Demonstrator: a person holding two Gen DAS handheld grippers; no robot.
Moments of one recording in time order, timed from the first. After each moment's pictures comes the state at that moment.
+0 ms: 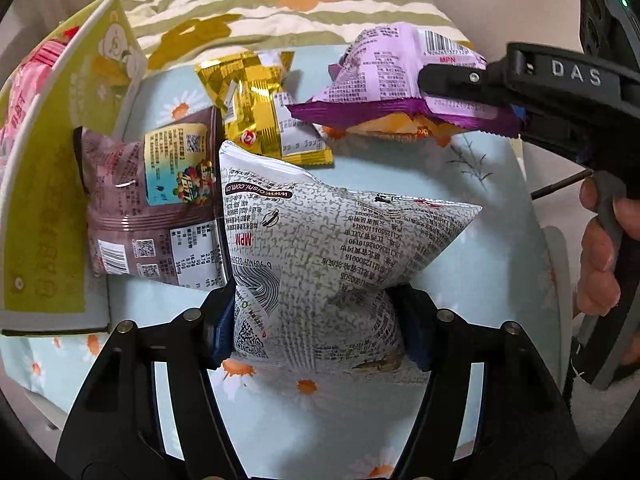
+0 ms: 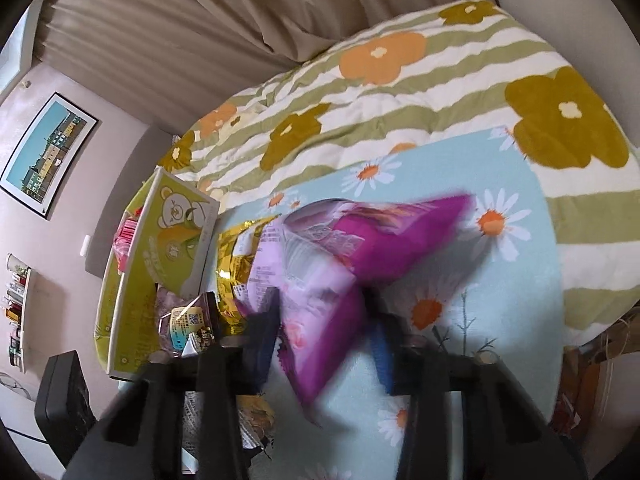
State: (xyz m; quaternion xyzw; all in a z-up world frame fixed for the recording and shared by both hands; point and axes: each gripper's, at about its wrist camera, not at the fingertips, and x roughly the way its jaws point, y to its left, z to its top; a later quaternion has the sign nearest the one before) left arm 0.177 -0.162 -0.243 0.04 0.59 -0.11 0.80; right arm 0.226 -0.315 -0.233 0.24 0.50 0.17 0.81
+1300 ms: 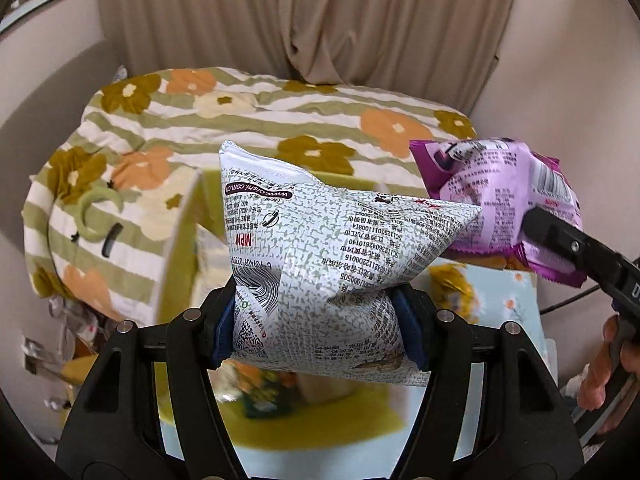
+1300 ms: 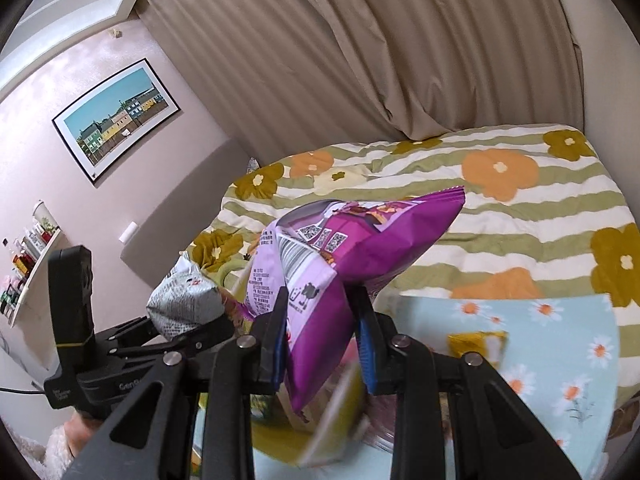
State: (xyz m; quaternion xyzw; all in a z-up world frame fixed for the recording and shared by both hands) left arm 0.252 0.140 -0.041 -0.03 0.45 -0.06 0.89; right arm 0.234 -0.087 -0.048 0.16 0.38 0.24 0.88
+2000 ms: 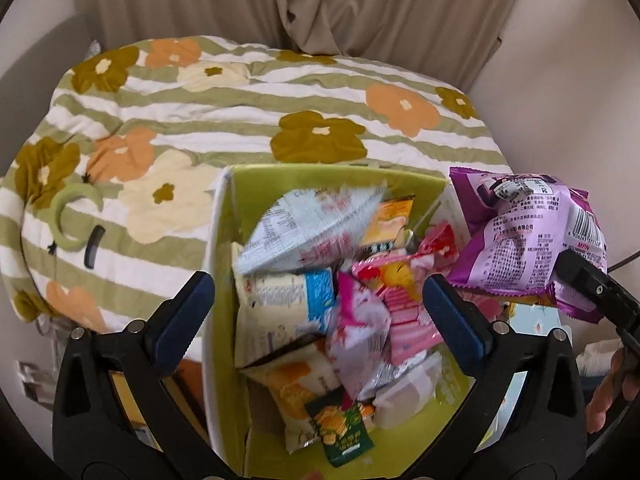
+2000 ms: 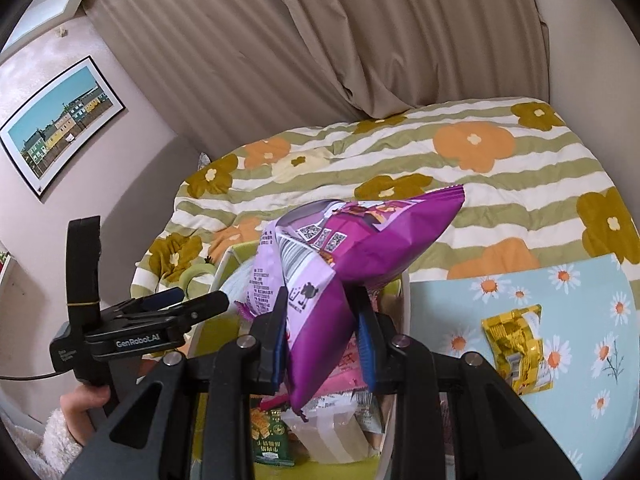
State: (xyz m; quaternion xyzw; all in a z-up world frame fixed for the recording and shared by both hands) left arm 0.336 0.224 -0.102 -0.04 0.50 -0.10 0.86; right arm 0.263 -0.016 -0.079 0.16 0.42 0.14 0.88
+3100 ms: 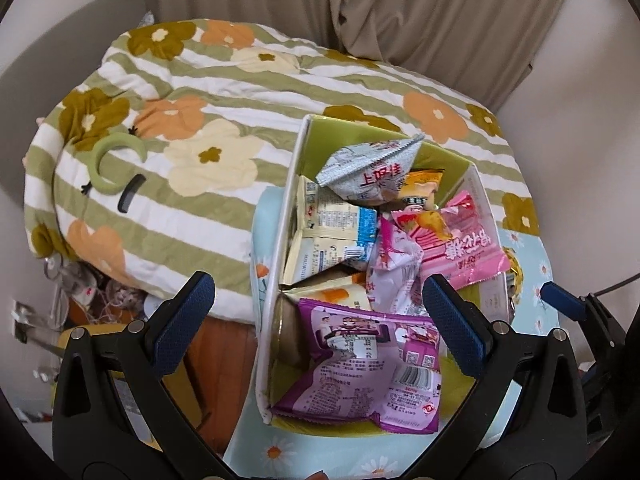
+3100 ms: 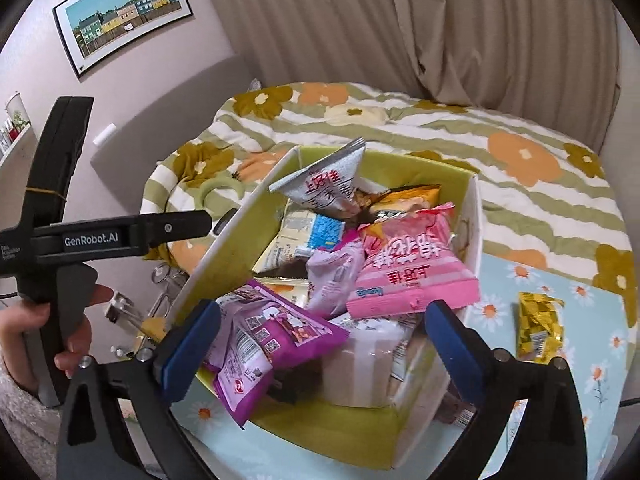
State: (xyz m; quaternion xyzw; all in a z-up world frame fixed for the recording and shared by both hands) left arm 0.251 0.270 -0.093 -0.09 0.50 -0.04 0.86; right arm 0.201 0.058 -0.106 0.01 0.45 0.22 0.87
